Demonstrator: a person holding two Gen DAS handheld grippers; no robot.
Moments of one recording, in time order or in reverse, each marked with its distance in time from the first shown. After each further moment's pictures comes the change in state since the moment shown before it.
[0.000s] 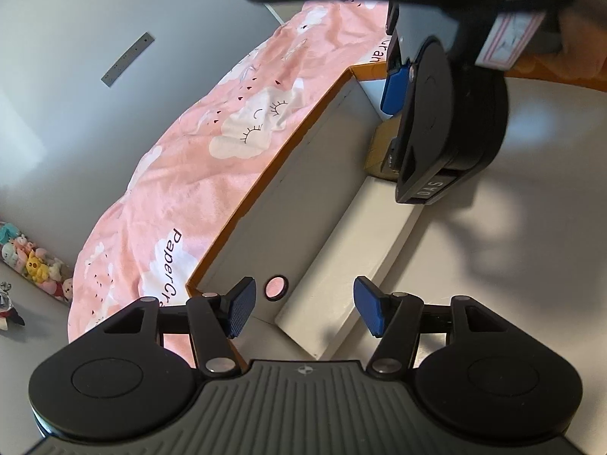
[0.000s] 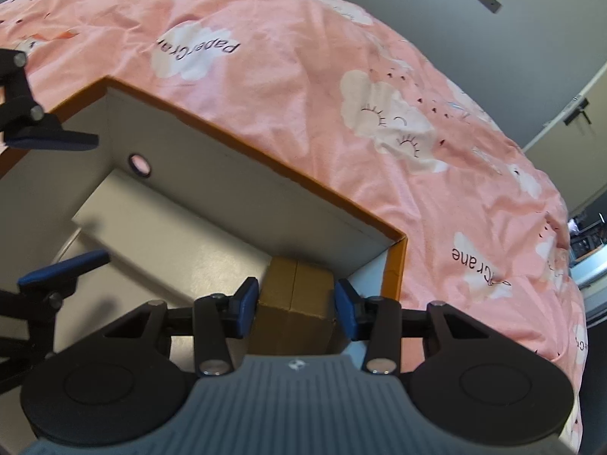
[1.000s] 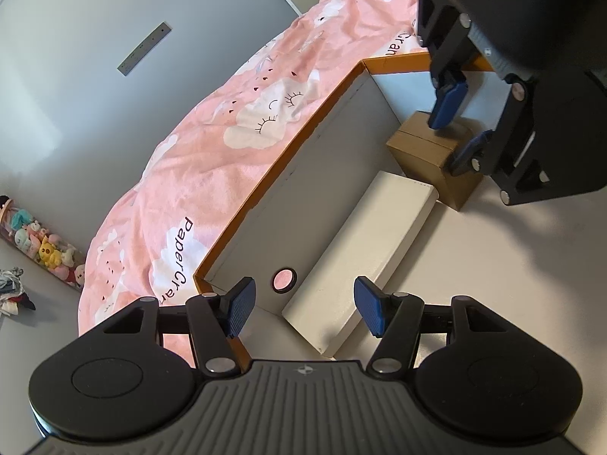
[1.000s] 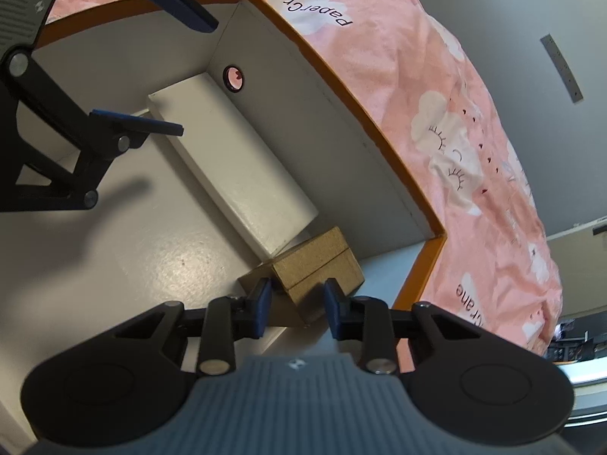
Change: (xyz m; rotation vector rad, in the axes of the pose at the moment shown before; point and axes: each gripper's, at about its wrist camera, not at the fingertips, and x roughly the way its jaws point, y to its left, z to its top) left arm 0.000 -0.003 0.000 -0.028 0.034 0.058; right arm -0.006 0.022 -0.030 -0.416 0.027 0.021
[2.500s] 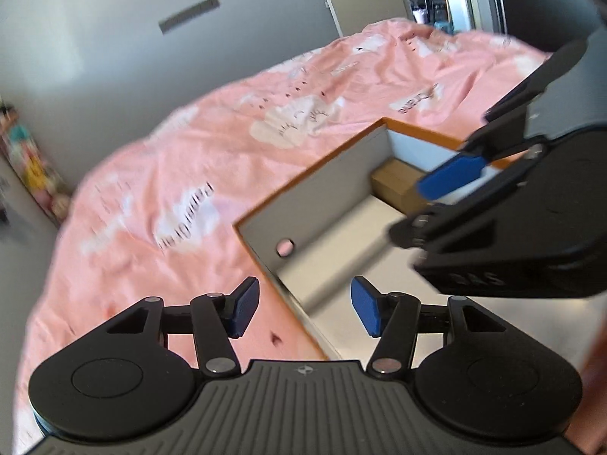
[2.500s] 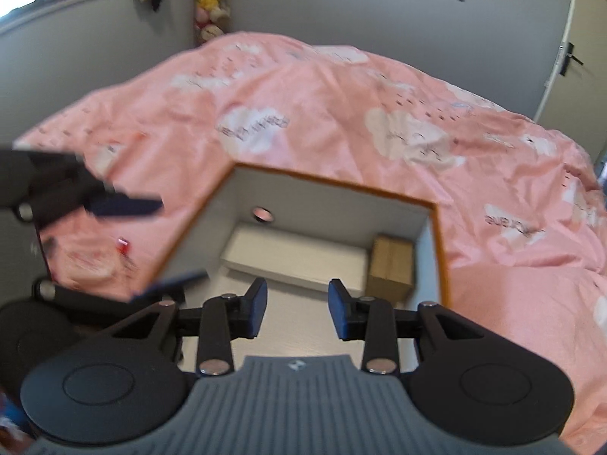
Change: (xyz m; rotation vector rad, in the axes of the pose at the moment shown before) left arm -0.102 0.054 -0.034 -0.324 -0.014 -0.155; right arm -0.113 0.015 0.002 0.703 -0.255 0.138
